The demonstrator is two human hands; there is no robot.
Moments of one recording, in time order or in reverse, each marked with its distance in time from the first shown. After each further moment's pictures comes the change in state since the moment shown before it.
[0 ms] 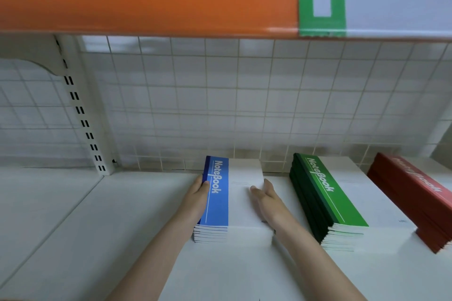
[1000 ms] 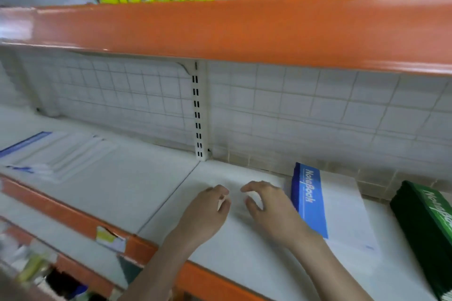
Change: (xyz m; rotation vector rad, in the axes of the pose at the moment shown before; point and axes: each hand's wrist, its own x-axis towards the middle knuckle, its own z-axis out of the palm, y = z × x) left_hand -0.068 -0.016 -0.158 0.809 0.196 0.260; right_hand -0.053 -0.064 0.139 -0.728 -0.261 -0.746
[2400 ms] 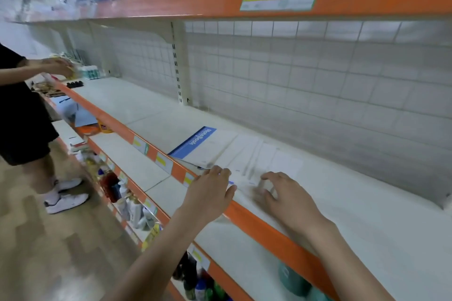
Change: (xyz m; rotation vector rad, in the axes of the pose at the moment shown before) left_hand -0.016 -0.399 -0.320 0.546 0.110 -0.188; right_hand 0.233 -0.316 0.323 -0.082 -0.187 -0.156
